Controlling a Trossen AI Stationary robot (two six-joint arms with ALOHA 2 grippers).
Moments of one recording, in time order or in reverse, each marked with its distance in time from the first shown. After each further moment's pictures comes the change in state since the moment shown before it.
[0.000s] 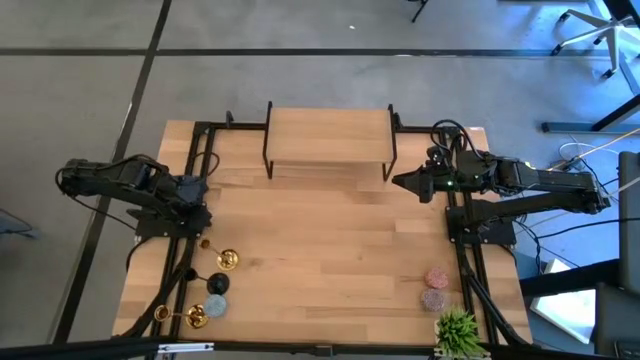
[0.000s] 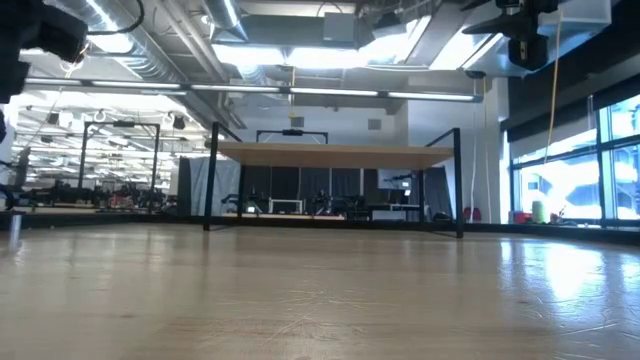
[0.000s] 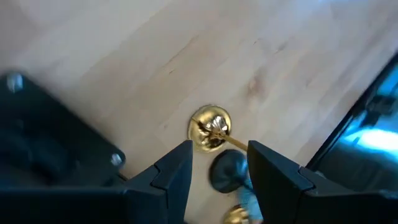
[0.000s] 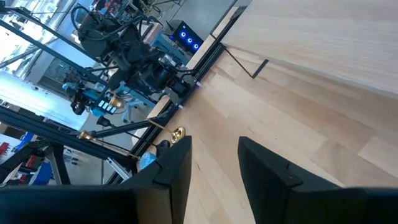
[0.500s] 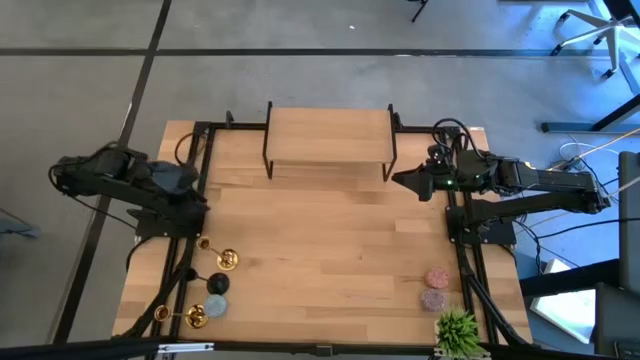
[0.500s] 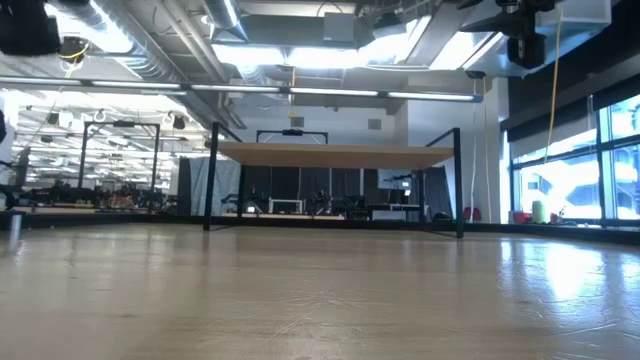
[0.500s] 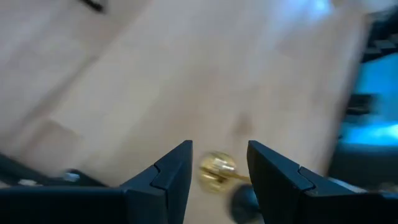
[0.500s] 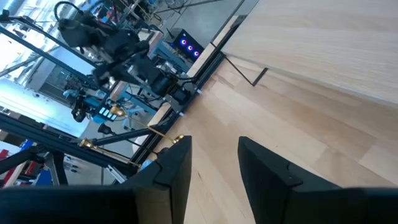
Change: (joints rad) left arm 0.000 0.000 0.226 -0.042 -0.145 0.232; right arm 0.000 0.002 0.000 0.027 0.025 0.000
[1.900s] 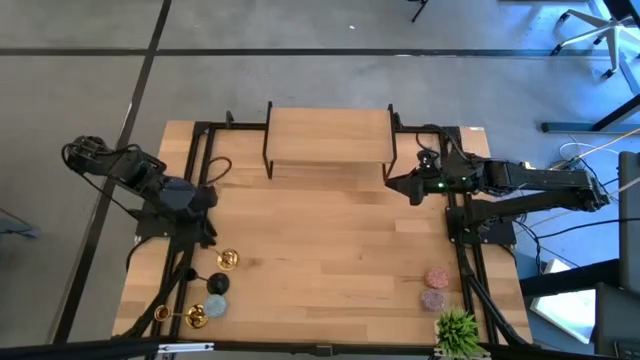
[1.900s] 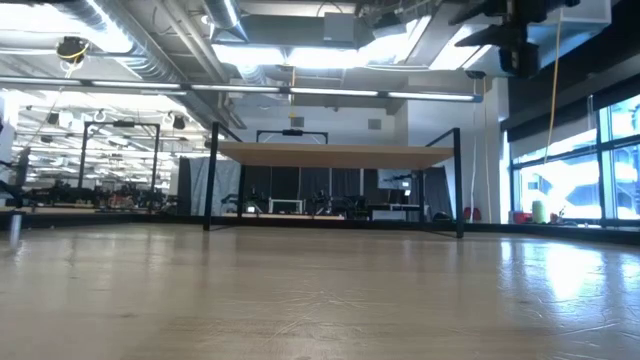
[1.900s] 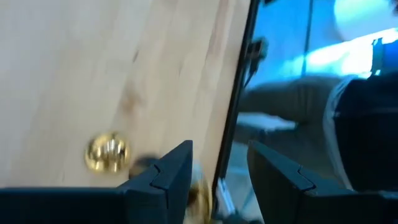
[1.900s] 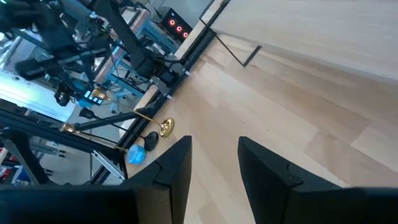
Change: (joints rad) left arm -0.279 0.304 0.163 0.237 0.146 -0.100; right arm 0.002 0.089 0.000 -0.002 -0.036 0.000
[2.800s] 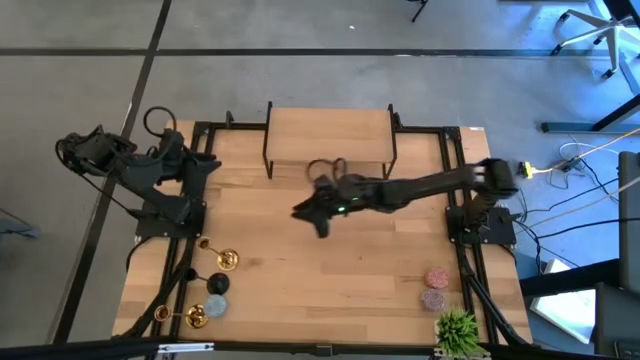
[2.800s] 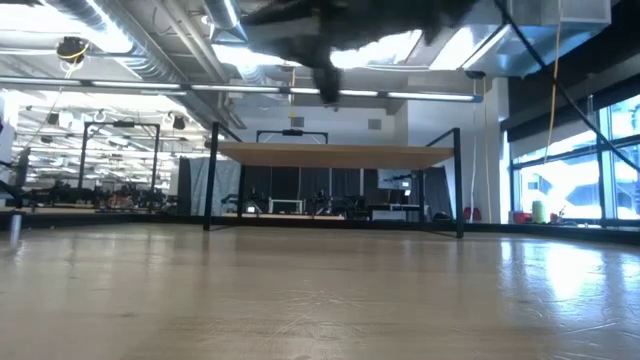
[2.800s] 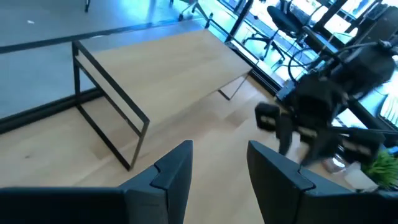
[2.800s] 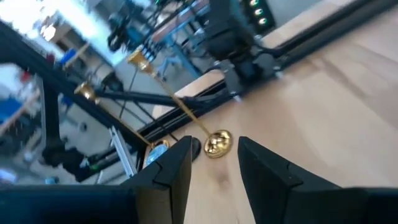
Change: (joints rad) left arm 0.005 -0.092 0.116 -0.116 -0.931 -0.113; right arm 0.070 1.008 0.431 0.722 -0.207 -0.312
